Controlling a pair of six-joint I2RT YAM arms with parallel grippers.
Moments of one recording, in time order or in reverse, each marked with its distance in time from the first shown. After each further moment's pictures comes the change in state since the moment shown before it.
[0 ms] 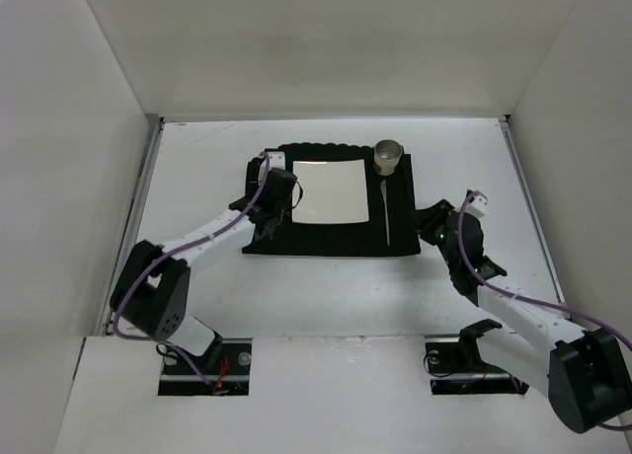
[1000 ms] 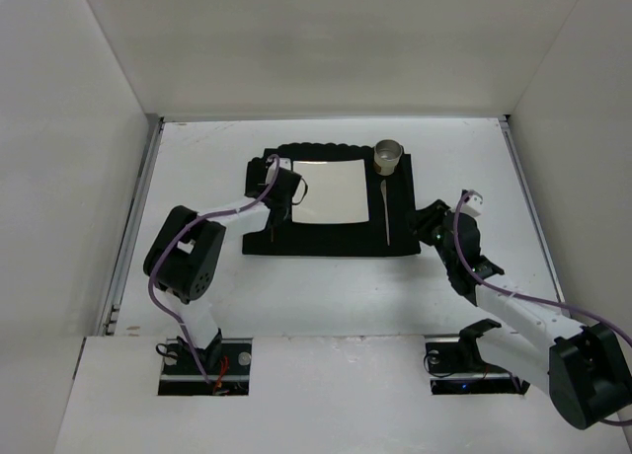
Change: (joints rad) left arm 0.062 0.305 0.077 0.069 0.064 0.048; right arm 0.026 0.020 0.000 0.015 0.000 -0.013
